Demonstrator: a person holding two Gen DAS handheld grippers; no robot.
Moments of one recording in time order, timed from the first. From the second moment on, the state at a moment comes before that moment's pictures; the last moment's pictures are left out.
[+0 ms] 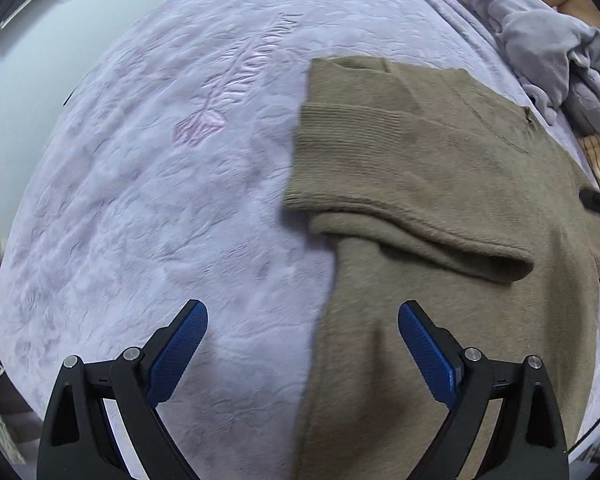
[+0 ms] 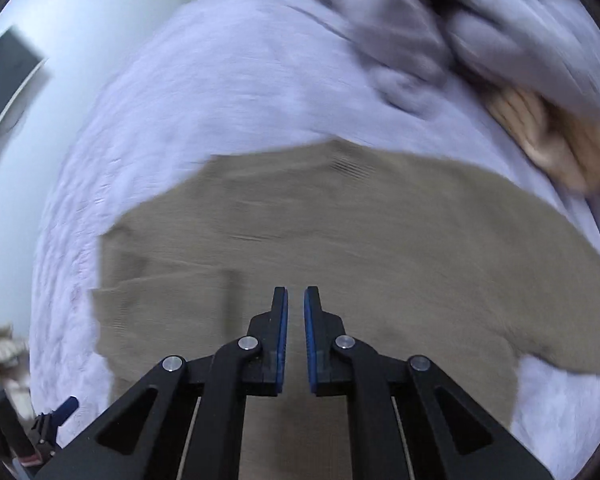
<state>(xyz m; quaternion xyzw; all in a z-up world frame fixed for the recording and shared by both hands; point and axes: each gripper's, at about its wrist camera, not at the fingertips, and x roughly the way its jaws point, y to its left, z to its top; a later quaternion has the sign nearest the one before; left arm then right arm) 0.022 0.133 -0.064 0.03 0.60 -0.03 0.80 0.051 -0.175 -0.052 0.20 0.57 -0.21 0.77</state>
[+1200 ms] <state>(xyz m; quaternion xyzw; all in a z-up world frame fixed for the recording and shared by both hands) 0.040 0.176 -0.048 0.00 0.59 -0.01 0.81 0.094 -0.151 -0.037 0.20 0.51 -0.17 0.82</state>
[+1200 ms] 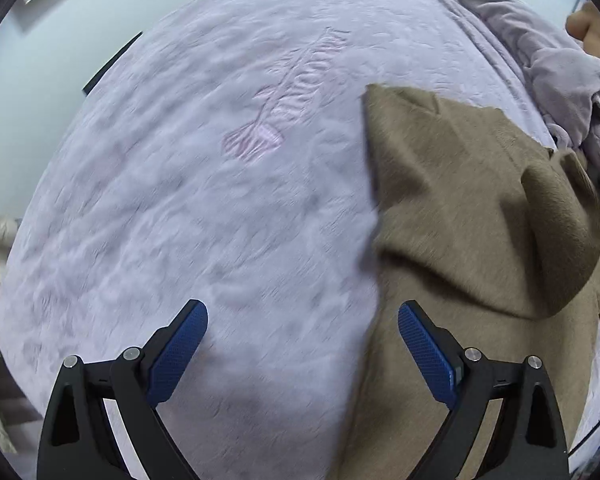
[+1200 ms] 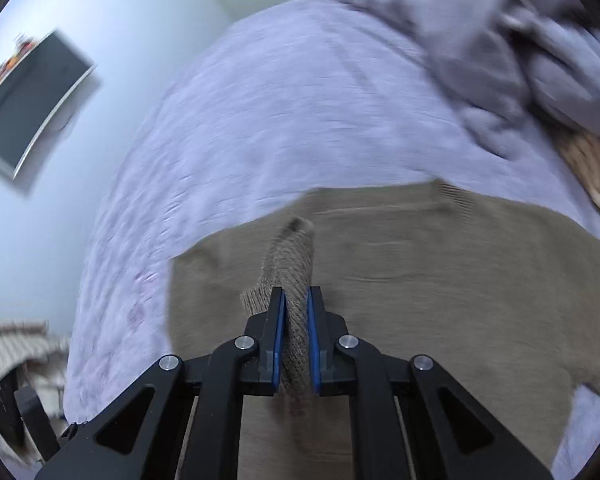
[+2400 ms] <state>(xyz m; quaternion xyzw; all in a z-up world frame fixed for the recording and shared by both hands) 0.164 0.136 -0.067 -0.04 0.60 -0.05 0.80 -0.054 -0.280 -0.101 0.45 0.47 -0.22 0.72</state>
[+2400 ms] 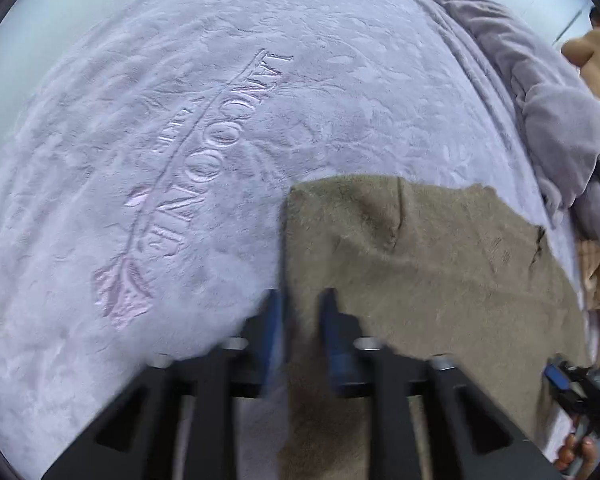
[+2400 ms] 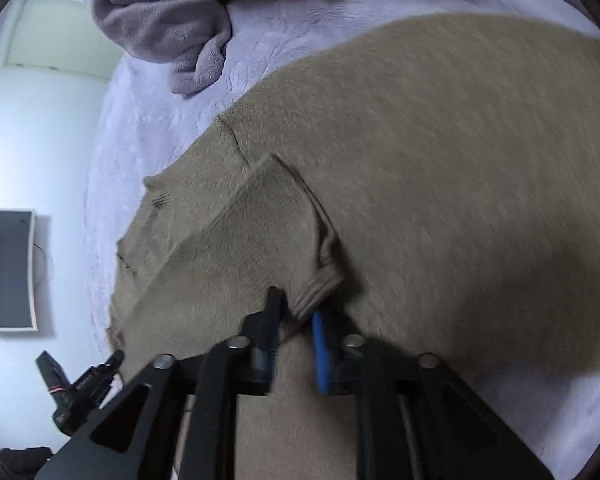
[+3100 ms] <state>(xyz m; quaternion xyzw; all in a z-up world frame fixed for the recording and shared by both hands) 0.050 0.238 -0.076 -0.04 0.62 0.05 0.78 0.117 0.002 -0.191 0.51 0.55 0.07 0.66</state>
